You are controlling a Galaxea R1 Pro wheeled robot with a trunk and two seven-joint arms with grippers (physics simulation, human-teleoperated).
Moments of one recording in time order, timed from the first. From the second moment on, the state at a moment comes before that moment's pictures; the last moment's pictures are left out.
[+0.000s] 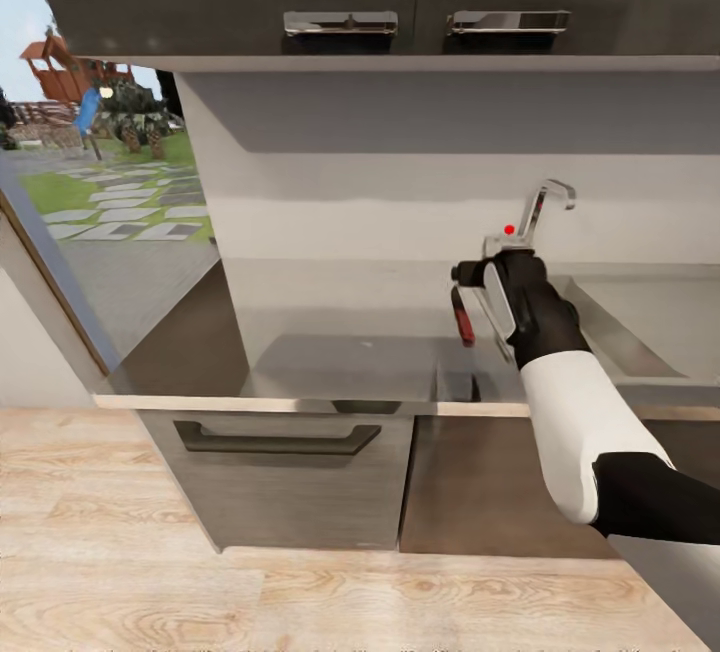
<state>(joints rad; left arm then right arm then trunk) 0.04 0.11 0.01 -0.32 0.00 -0.04 0.00 -1.24 0.05 -0.02 -0.88 0.01 0.82 -0.17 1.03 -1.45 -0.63</state>
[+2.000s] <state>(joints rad) 0.04 0.11 0.01 -0.32 0.00 -0.04 0.00 -1.24 0.01 -0.01 -0.22 0.01 0.31 -0.16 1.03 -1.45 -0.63</state>
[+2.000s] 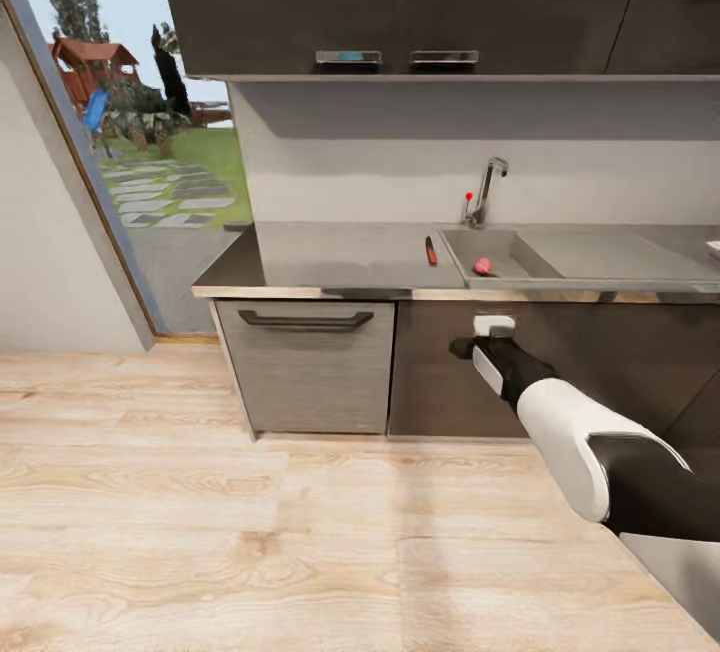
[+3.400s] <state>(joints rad) 0.04 0.00 0.01 -0.53 0.01 -0.06 0.19 -0.23 0.09 -0.01 -0.06 0.01 -0.84 -0.01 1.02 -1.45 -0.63</state>
